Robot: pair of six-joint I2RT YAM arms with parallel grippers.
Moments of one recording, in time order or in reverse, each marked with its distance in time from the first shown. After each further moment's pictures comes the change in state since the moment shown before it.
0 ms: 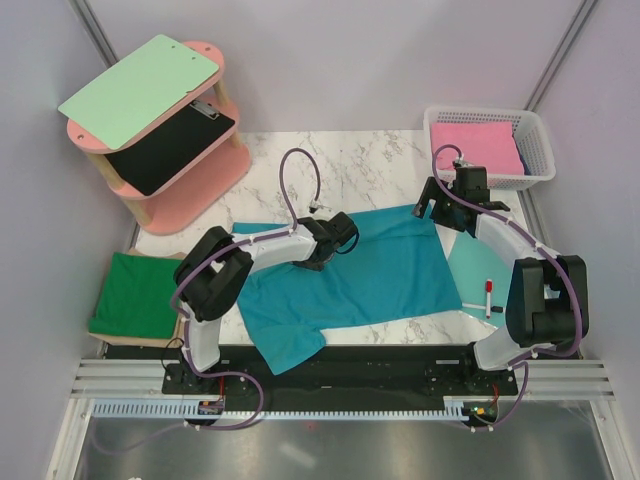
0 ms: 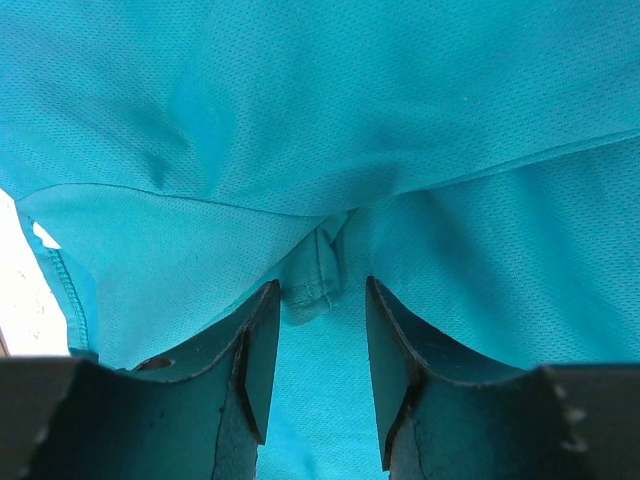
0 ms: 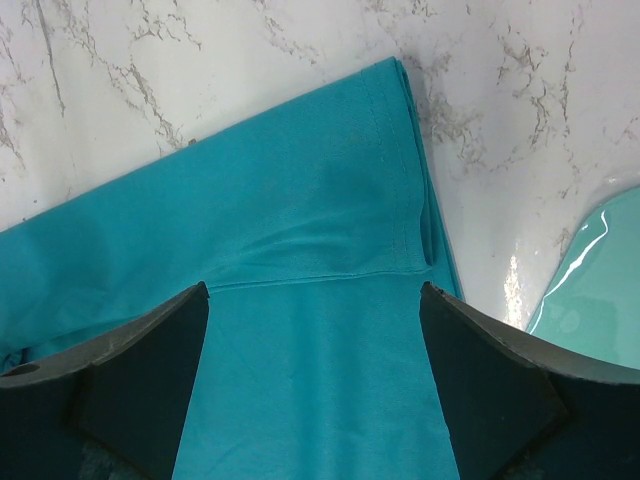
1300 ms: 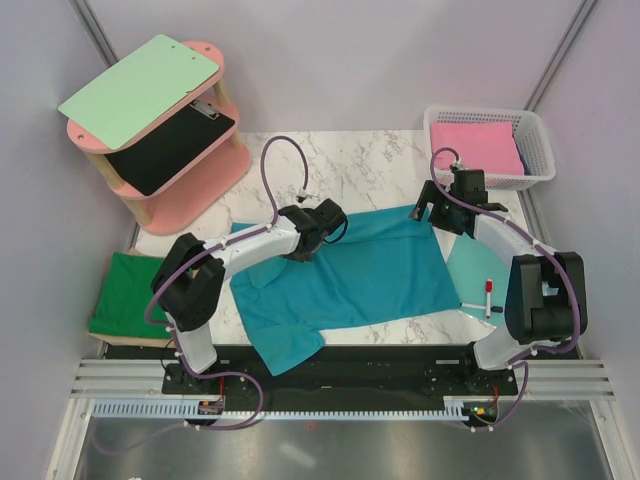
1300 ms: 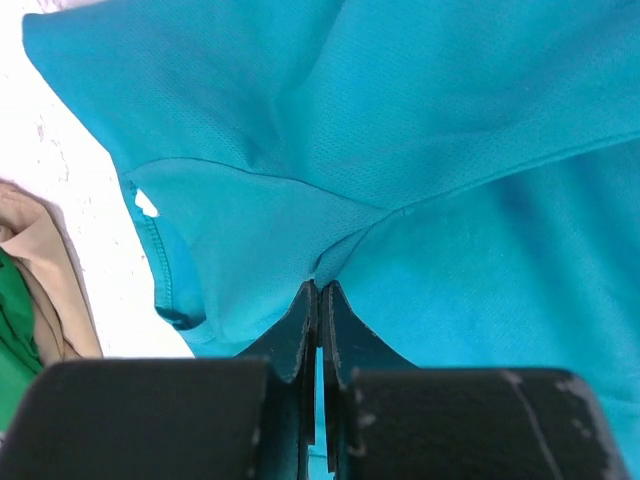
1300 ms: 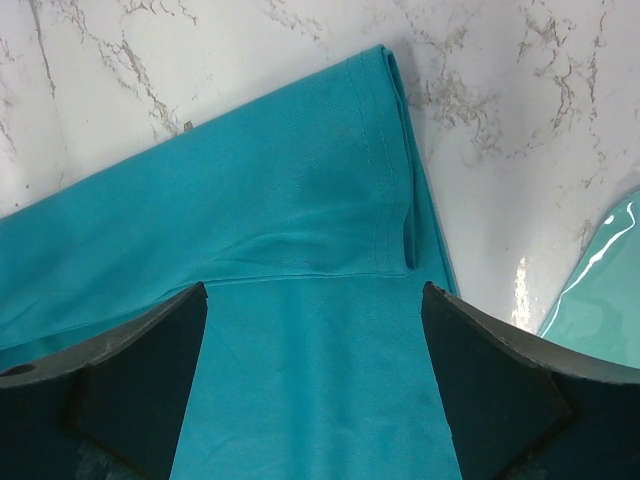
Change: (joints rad) left arm 0.044 -0.137 0.023 -0.142 0.006 0.049; right arm 0.002 0.019 -0.015 0.007 -0.027 0.000
